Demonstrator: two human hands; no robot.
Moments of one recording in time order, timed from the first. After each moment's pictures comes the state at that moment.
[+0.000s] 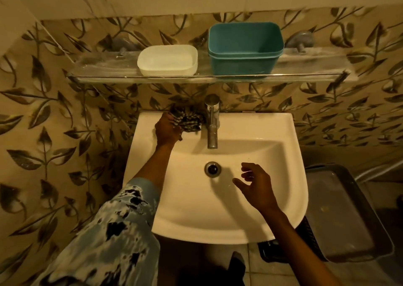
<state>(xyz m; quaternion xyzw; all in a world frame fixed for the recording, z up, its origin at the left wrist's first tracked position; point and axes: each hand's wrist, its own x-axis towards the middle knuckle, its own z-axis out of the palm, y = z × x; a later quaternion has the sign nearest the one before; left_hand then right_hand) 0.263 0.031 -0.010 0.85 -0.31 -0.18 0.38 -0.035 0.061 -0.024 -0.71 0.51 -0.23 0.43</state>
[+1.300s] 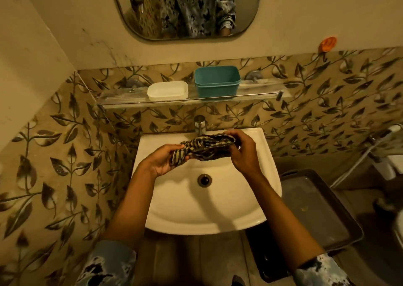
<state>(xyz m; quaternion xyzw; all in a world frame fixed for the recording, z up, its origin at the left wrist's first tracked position) 0.206 0.136 0.116 0.54 -0.15 -0.66 0.50 -0.020 0.070 0.109 -0.70 0.37 -0.46 0.39</state>
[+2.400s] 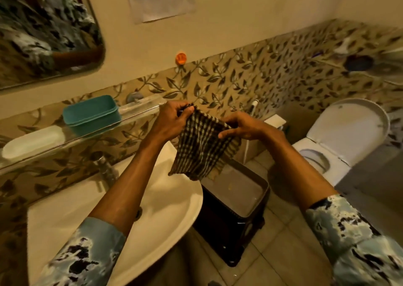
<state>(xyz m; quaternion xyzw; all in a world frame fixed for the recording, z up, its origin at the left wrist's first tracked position) -0.051 0.029 0.234 0.43 -0.77 -0.27 0.39 -0.288 0.049 0.218 -0.78 0.49 -0.20 0.33</state>
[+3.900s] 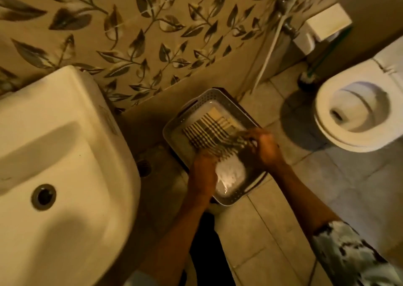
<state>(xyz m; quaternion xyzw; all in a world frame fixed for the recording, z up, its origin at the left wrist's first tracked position) -0.261 0.007 -0.199 0.69 -0.57 -0.41 0.14 -0.456 -0.041 -0.199 -0.64 0.67 -0.14 0.34</state>
